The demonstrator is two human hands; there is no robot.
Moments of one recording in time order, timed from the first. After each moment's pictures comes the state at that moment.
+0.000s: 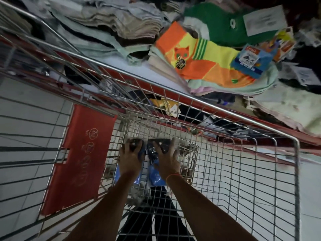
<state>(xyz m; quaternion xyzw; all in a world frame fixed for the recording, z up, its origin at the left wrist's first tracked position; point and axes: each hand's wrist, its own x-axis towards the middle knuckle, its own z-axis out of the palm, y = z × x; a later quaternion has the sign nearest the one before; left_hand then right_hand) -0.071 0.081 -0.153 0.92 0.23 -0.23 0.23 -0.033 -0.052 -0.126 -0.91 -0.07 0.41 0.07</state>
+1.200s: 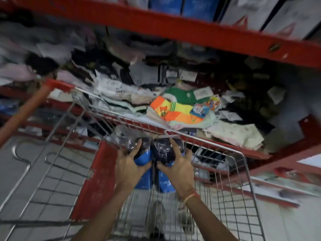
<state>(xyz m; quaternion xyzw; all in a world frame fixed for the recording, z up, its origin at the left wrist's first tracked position) -0.061 0.083 0.068 0.93 0.20 0.02 0.32 -0.033 -0.076 0.082 -0.96 0.02 0.08 0.28</state>
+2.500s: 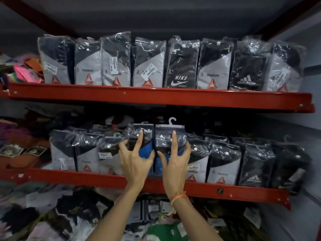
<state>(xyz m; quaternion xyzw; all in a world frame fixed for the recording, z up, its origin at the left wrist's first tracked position) 0.184 0.059 0.405 0.81 0.05 0.51 0.29 0.176 -0.048 0.394 -0.80 -0.08 -0.45 0.40</state>
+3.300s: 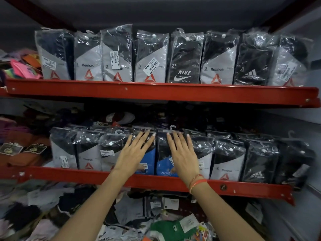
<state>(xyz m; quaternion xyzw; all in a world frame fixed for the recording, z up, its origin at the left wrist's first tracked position) 0.212 0.113 0.403 0.92 -0.13 0.33 -0.16 0.202 -0.086 0.407 -0.93 -0.14 -0.32 -0.11</state>
